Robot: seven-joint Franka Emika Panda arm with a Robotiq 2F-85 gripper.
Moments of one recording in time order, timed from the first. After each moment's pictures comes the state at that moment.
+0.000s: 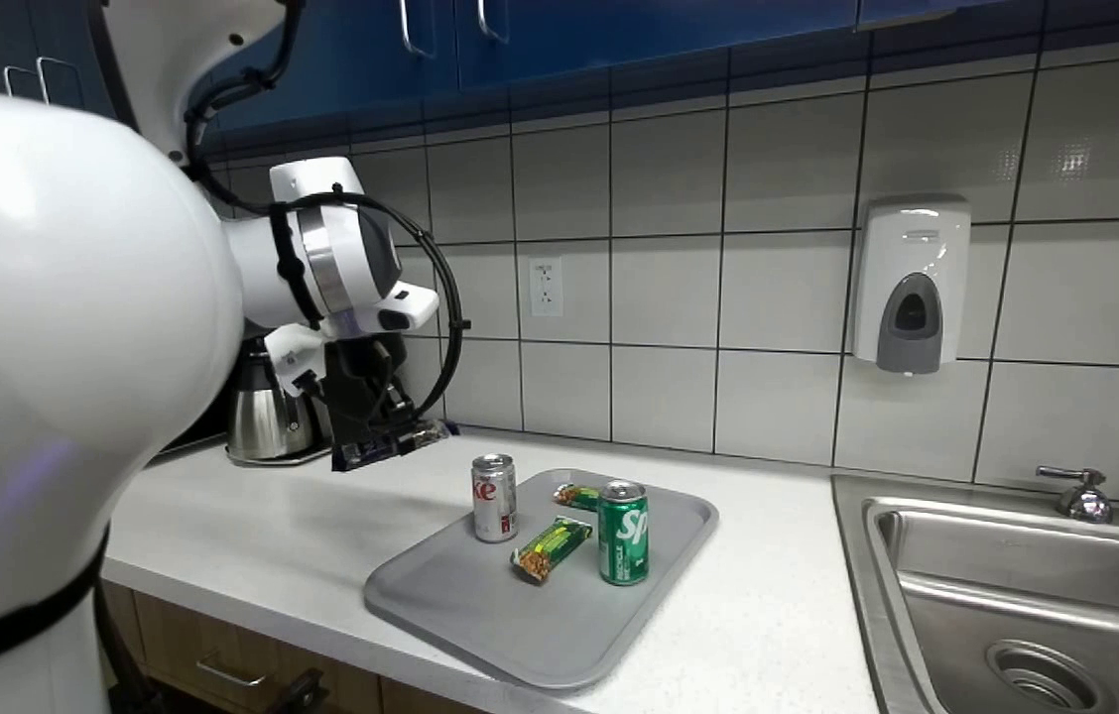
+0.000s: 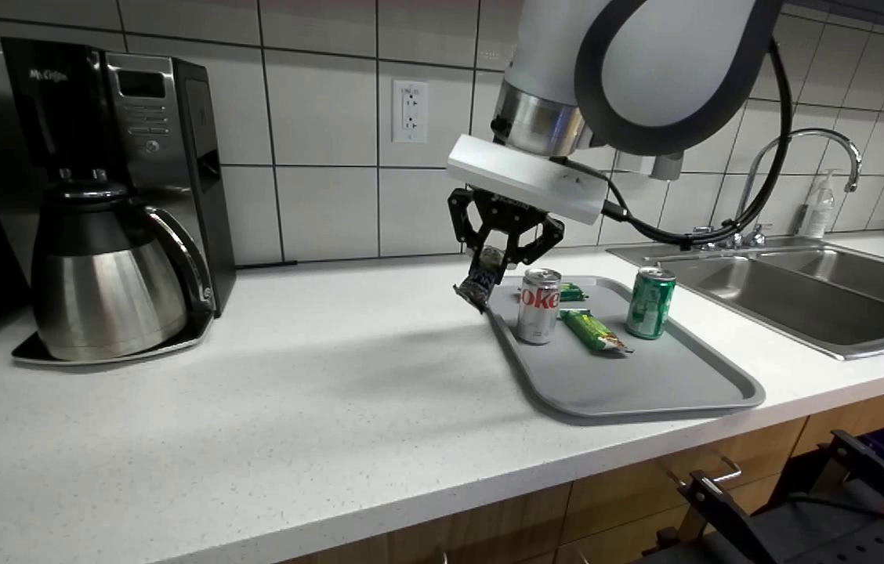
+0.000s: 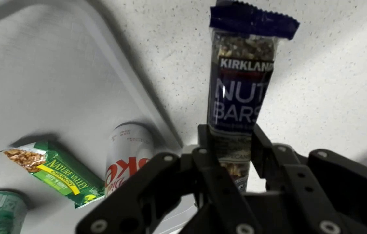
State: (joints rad) arm 0.47 0.03 -0.14 -2.62 -0.44 2.98 1.27
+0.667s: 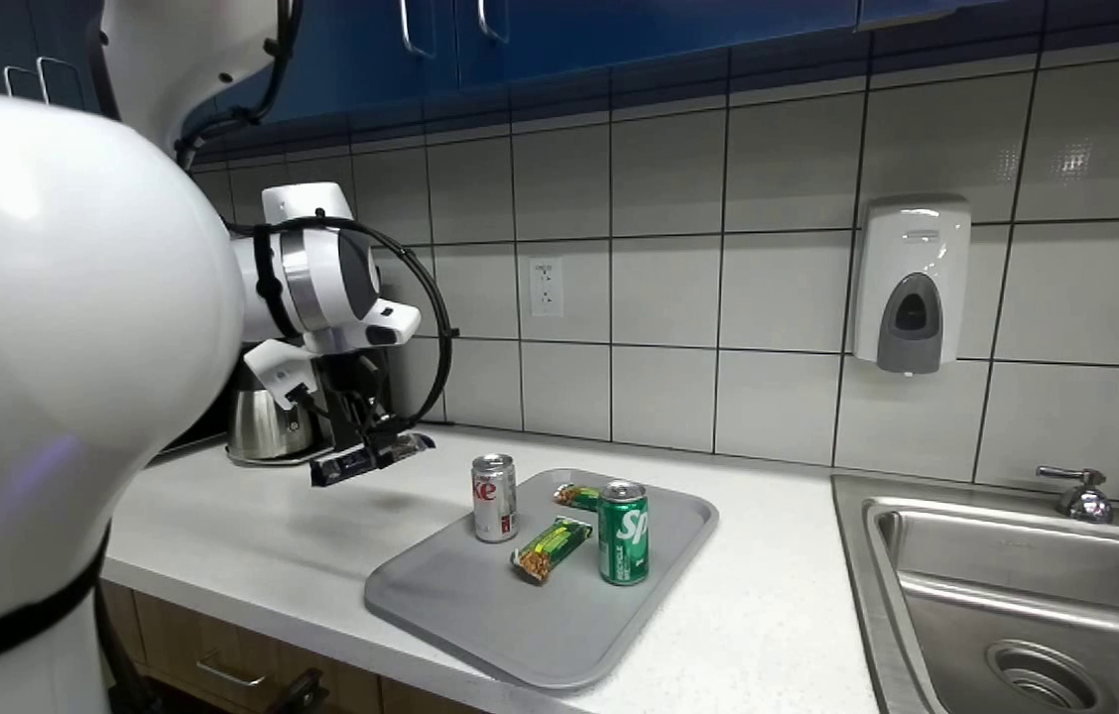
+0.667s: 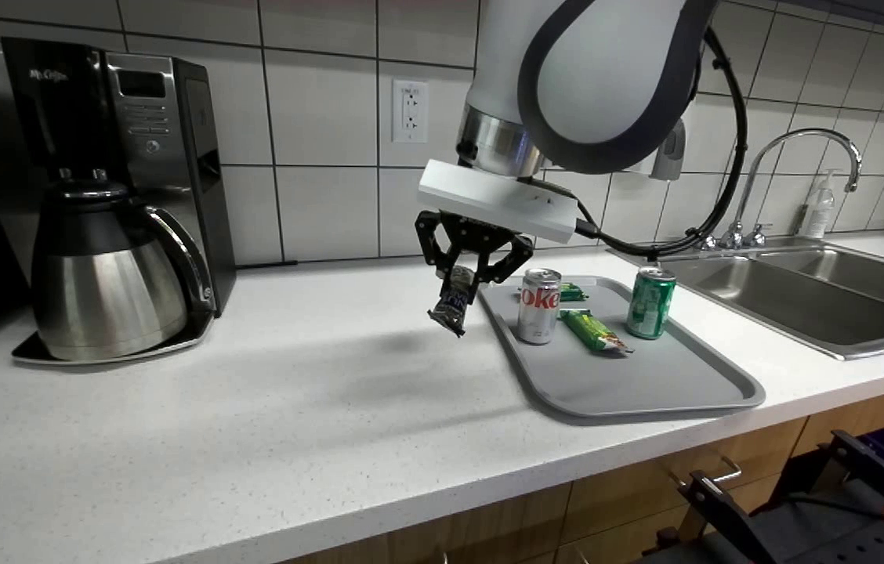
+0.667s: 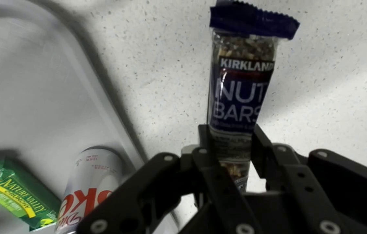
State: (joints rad) arm 0.48 0.12 -0.07 -2.56 -0.31 2.98 1.11
